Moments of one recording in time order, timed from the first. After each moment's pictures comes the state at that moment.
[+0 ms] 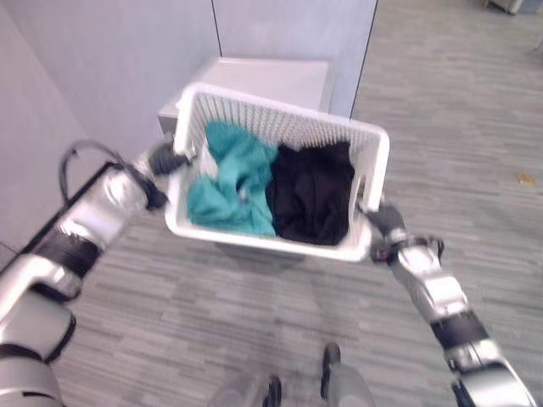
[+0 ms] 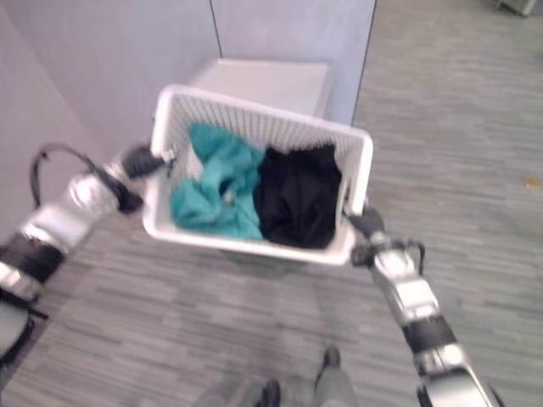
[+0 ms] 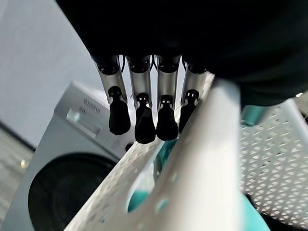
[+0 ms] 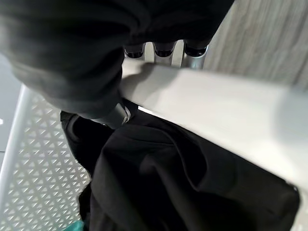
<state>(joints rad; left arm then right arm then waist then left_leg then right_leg) -0.87 0.93 -0.68 0.48 -0.27 0.03 -0.02 -0.36 -0.52 0.20 0.22 0.44 0.16 -0.08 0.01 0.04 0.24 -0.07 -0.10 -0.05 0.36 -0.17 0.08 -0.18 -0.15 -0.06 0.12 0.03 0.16</state>
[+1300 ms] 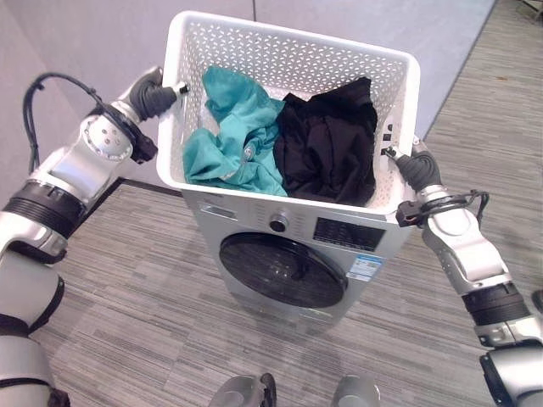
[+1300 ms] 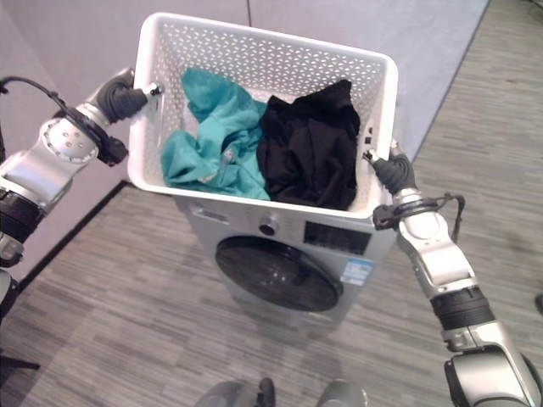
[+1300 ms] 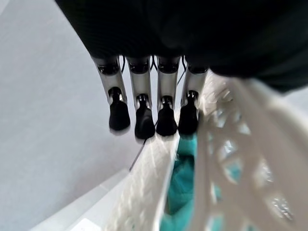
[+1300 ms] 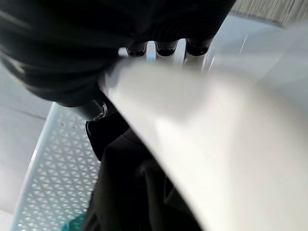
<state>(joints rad) -1.20 0.99 -0.82 0.59 -0.31 -0.01 0.02 -0.52 -0.70 0.18 0.14 0.42 0.11 -0.12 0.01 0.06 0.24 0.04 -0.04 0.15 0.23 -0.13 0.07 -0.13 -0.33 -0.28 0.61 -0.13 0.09</state>
